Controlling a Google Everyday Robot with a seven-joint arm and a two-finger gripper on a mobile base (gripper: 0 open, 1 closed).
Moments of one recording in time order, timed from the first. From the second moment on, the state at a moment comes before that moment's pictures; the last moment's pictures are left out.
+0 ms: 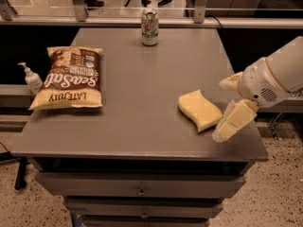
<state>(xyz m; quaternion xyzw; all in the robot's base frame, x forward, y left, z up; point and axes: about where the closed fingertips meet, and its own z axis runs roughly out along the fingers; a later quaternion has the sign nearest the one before) 0.472 -0.167 0.862 -0.56 0.78 0.18 0.24</state>
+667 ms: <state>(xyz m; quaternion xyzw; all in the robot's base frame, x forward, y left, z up) 0.477 -0.144 0.845 -0.55 0.77 0.20 0.26</state>
